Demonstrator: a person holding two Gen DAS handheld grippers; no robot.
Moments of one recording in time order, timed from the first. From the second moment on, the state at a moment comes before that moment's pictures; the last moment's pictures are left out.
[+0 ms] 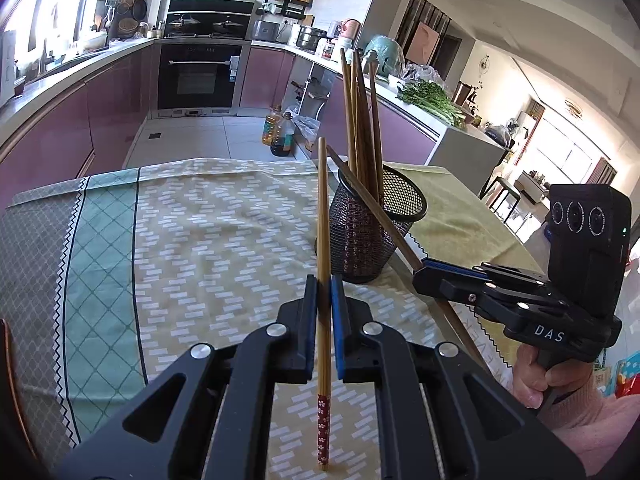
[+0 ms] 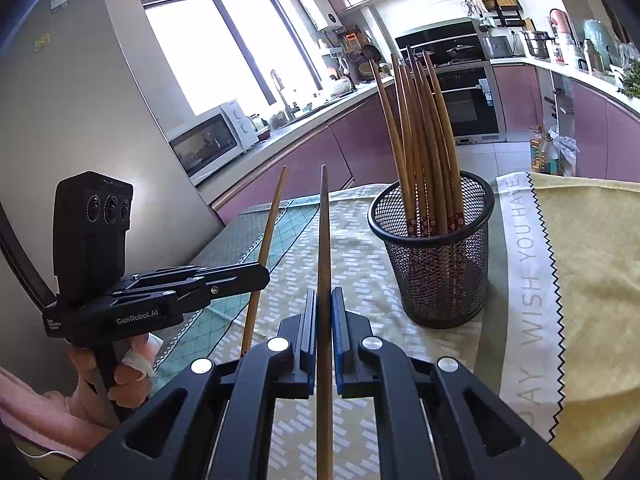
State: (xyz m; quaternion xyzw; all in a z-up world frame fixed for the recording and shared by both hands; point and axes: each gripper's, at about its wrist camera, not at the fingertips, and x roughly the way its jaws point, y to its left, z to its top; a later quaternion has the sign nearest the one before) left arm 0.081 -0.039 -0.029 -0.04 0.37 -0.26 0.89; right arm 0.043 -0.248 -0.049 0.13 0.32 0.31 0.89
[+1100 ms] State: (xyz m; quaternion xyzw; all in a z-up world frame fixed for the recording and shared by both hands) left arm 0.071 -0.039 -0.011 -0.05 0.34 -0.29 0.89; right arm 0.033 -0.257 -0.030 0.09 0.28 0.30 0.91
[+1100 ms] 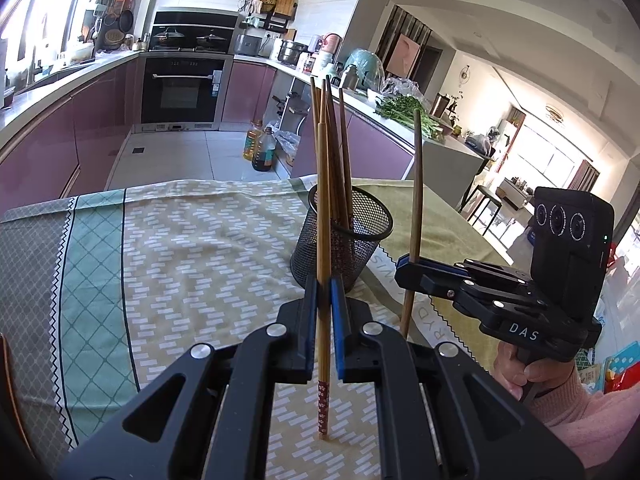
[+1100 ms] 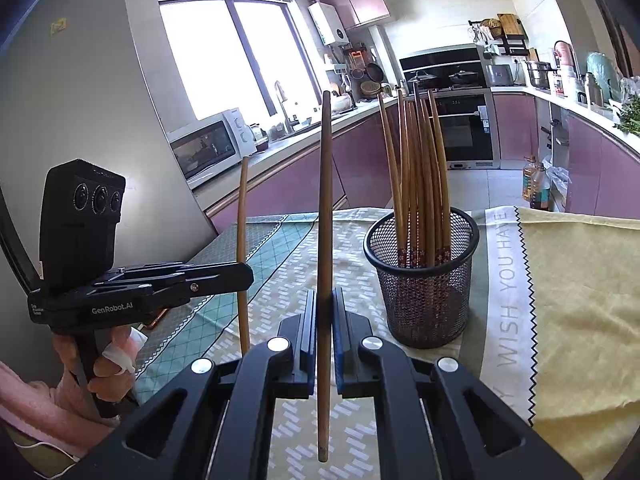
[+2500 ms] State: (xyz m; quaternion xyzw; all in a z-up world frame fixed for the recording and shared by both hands) left arm 0.070 -0.042 0.003 -0.04 0.30 -0.28 0.91; right arm 0.029 -0.257 -0.006 0.07 0.24 0.27 0.93
